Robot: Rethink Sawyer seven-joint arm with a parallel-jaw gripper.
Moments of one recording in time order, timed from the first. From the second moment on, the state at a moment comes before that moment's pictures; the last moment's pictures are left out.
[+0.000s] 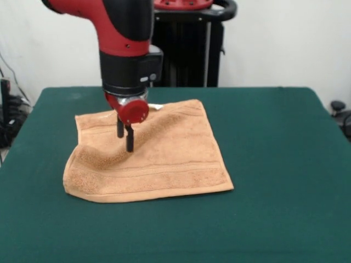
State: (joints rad) arm -0.38 -0.53 -0.05 1.74 0.05 0.25 2.42
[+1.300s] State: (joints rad) arm -0.14 -0.48 0.01 1.82 0.20 0.07 2.42
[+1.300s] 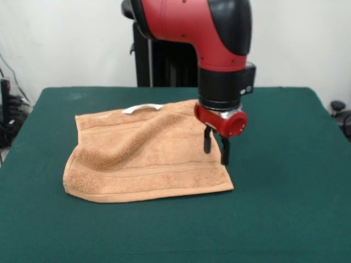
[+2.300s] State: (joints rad) arm -0.03 -0.39 -0.11 1.78 0.30 0.05 2.42
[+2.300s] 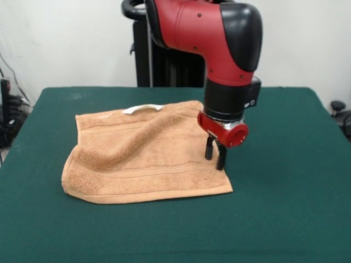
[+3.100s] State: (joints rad) arm -0.02 -0.39 -0.12 1.78 0.33 0.08 2.42
